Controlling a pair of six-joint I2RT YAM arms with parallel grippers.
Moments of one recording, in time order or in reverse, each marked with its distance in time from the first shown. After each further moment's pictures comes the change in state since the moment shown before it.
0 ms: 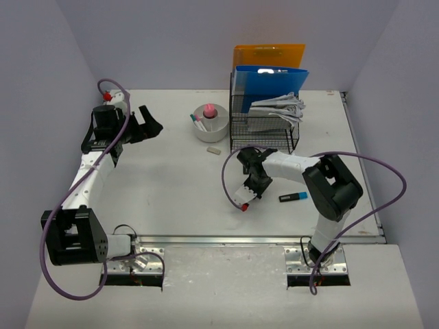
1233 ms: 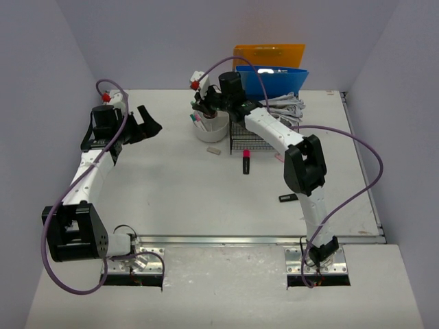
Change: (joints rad) left arm 0.019 0.028 0.003 0.004 0.017 -0.024; right arm -0.083 0.421 0.963 0.607 -0.481 1.393
